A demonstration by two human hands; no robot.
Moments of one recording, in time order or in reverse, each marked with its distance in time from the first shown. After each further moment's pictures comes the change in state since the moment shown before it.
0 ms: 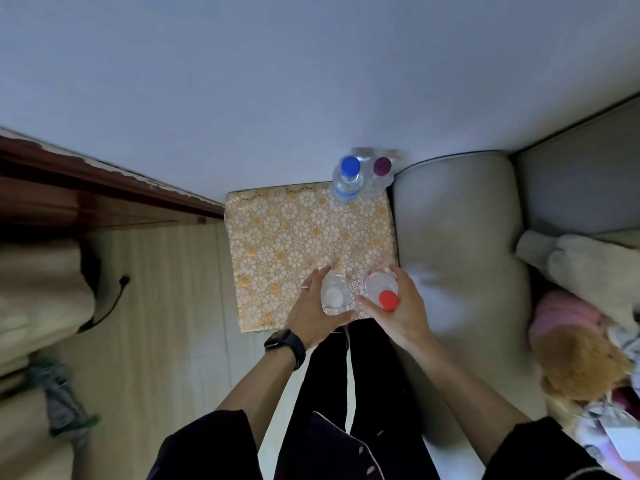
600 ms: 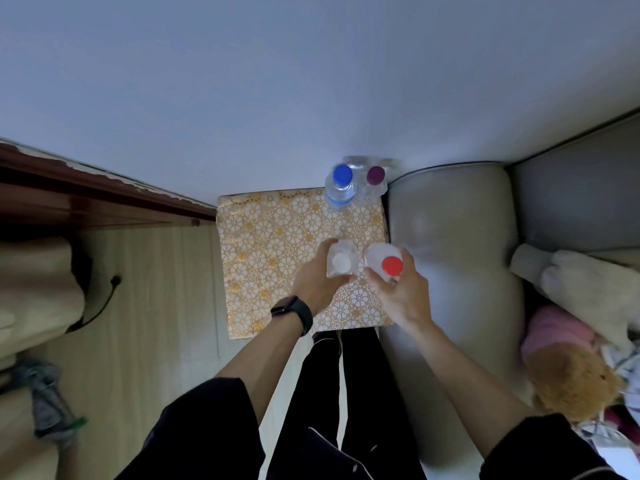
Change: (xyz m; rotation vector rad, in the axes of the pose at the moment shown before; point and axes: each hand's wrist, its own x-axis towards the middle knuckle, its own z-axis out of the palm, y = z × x) left_hand 0.058 0.055 -0.003 0.000 0.130 0.061; right_hand 0.047 -0.023 -0.023 0.019 0.140 -0.045
